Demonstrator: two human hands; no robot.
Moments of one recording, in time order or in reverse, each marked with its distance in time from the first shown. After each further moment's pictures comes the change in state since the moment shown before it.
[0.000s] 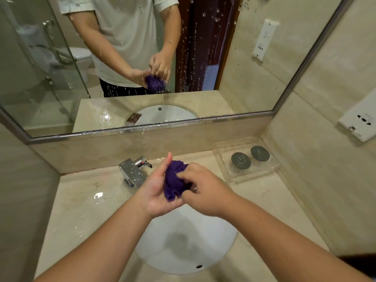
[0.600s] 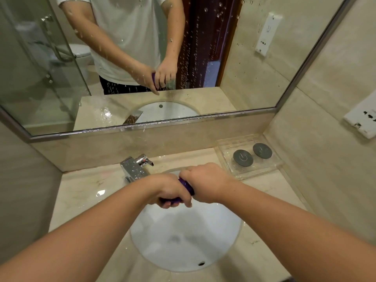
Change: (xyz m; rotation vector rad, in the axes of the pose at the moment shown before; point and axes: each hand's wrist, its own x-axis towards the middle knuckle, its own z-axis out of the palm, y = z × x) left_hand 0.020 0.015 0.003 1.450 0.461 -0.240; right_hand 0.034 0.036 0.008 -0.709 -0.244 -0.035
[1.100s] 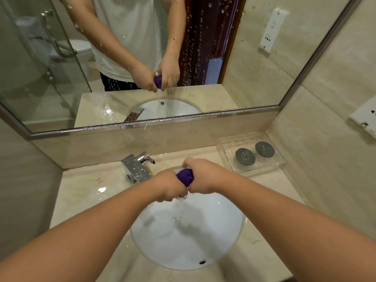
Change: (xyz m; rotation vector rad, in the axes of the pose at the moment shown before) left_hand 0.021 -0.015 -0.002 0.163 0.343 0.111; right_hand 0.020 0.006 0.001 0.484 -0.148 0.298
